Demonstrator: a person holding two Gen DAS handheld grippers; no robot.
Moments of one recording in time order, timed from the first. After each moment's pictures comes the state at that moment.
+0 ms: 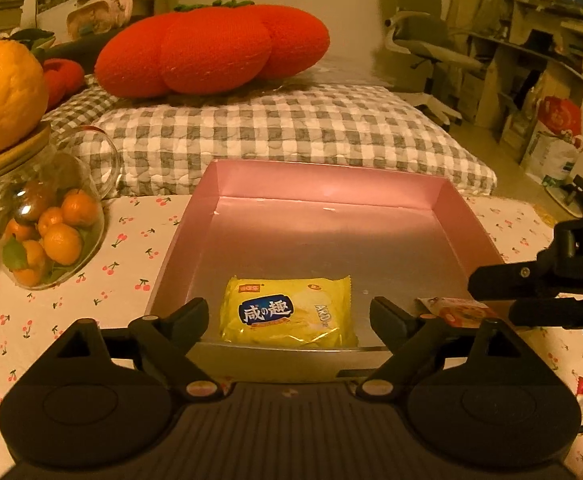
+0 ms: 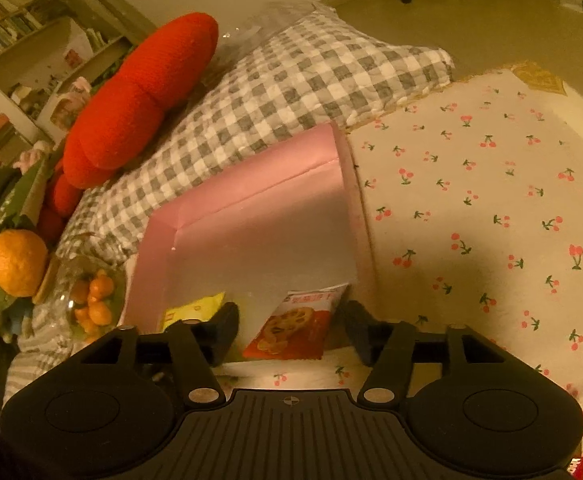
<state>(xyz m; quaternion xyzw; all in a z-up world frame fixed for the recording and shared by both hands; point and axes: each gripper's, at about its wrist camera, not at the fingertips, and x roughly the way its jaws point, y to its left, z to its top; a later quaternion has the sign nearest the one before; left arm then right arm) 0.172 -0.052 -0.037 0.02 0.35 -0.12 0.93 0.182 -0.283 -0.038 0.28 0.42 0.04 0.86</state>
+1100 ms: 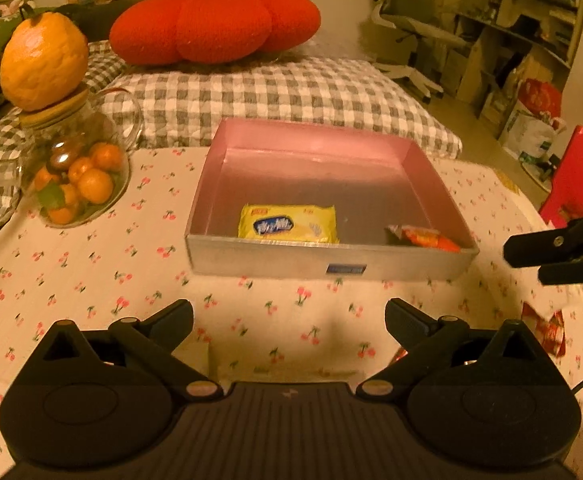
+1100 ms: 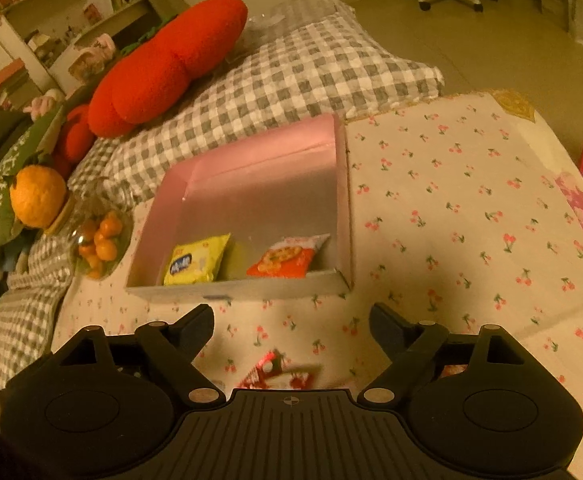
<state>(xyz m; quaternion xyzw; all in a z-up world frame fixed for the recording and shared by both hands) 0.118 -0.023 -0.016 0.01 0.41 -0.15 0.90 0.121 -0.289 0.000 0.21 0.46 0.05 0.86</state>
